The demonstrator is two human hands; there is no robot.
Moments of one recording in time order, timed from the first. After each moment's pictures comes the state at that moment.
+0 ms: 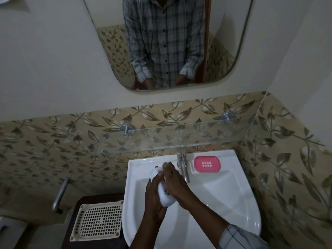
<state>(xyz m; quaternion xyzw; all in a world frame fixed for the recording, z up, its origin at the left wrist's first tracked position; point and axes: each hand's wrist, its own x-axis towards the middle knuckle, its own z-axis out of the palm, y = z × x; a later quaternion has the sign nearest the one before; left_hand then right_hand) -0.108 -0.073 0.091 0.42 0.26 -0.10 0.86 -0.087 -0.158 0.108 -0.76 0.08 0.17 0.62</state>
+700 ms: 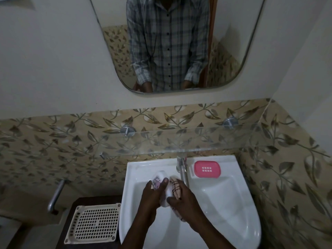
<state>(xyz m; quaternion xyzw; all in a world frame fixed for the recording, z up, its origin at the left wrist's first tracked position) -0.099 -0.043 0.068 0.64 0.21 -0.16 0.72 -0.122 -0.189 0.075 -0.78 0.07 0.15 0.60</state>
